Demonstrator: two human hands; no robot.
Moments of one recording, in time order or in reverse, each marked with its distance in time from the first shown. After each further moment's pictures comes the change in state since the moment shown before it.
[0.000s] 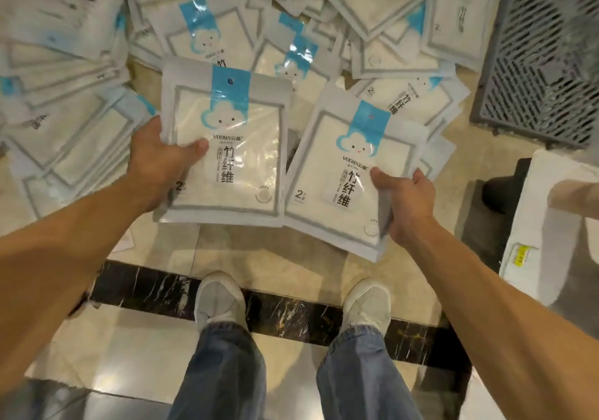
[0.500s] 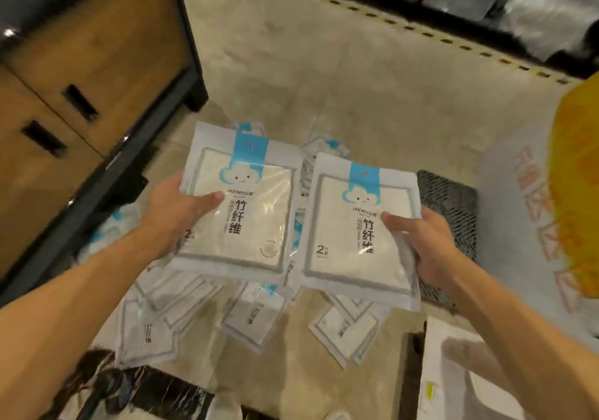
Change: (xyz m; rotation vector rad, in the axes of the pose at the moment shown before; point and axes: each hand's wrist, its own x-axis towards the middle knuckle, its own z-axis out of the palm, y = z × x) left_hand -0.133 0.348 -0.188 -0.232 0.024 0.200; right_hand -0.267 -0.355 0.000 -0.215 -0.286 -0.362
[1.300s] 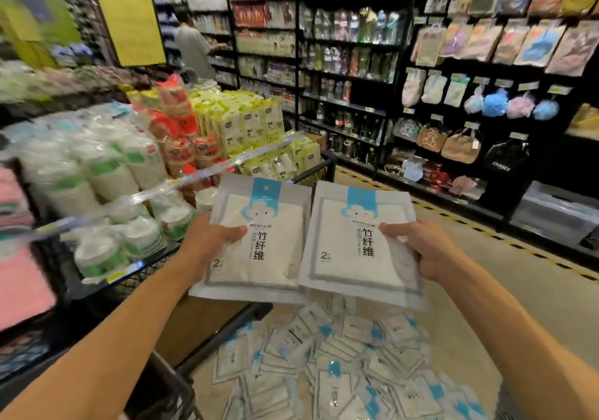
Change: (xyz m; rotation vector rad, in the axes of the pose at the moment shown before) left_hand -0.307 0.390 -0.278 -0.210 0.412 0.172; right_hand -0.350 -0.412 0.087 -0.081 -0.542 -0.249
